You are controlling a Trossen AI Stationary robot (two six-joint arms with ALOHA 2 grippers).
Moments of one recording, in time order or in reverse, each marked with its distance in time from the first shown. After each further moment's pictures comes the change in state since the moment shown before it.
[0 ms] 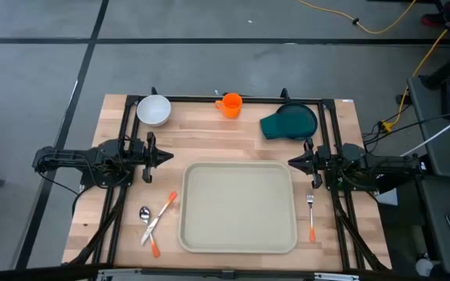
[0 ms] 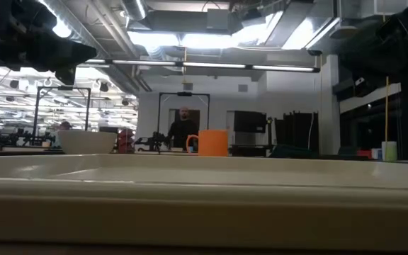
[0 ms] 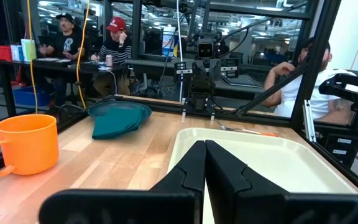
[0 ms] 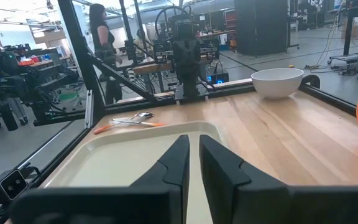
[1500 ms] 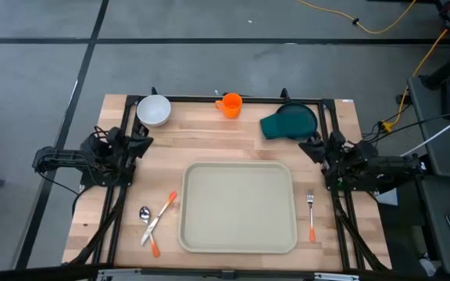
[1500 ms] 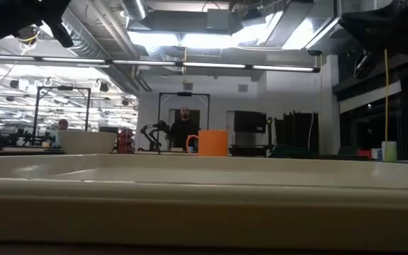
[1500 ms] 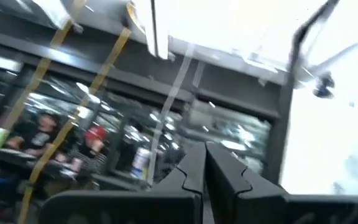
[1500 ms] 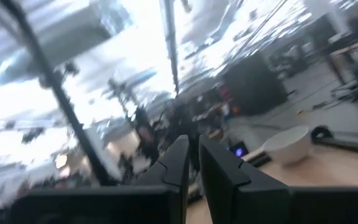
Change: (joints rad) left arm 0.000 0.000 0.000 0.568 -0.052 -0.168; right arm 0.000 0.000 0.000 0.377 0.183 0.322
